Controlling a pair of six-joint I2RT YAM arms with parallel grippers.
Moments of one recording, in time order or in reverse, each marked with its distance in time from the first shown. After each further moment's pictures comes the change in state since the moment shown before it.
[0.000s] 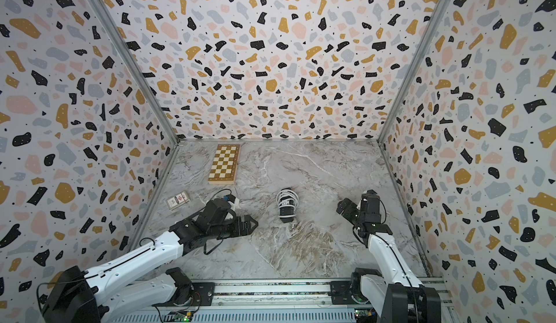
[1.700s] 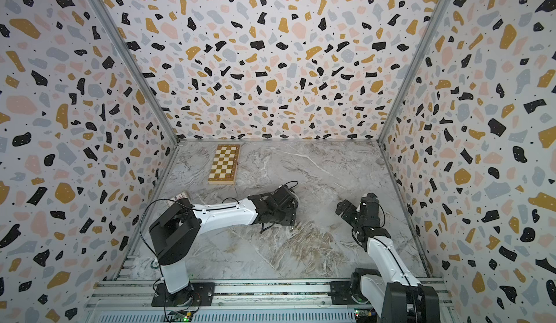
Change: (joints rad) left arm -0.230 0.784 0.640 -0.029 -0.237 0.081; right arm 0.000 -0.007 -0.068 0.085 0.007 0.022
